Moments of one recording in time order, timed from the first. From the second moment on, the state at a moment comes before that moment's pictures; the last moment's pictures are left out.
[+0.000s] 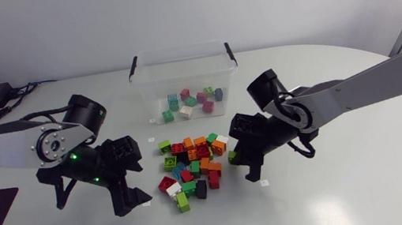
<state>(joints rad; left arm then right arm) -0.31 1.60 0.83 -0.50 0.31 0.92 0.44 1.81 0.90 -0.17 -0.33 -0.69</state>
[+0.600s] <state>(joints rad) -0.31 1.85 0.94 -0.43 0.33 1.14 0.41 1.60 0.86 -0.25 -0.36 -0.69</state>
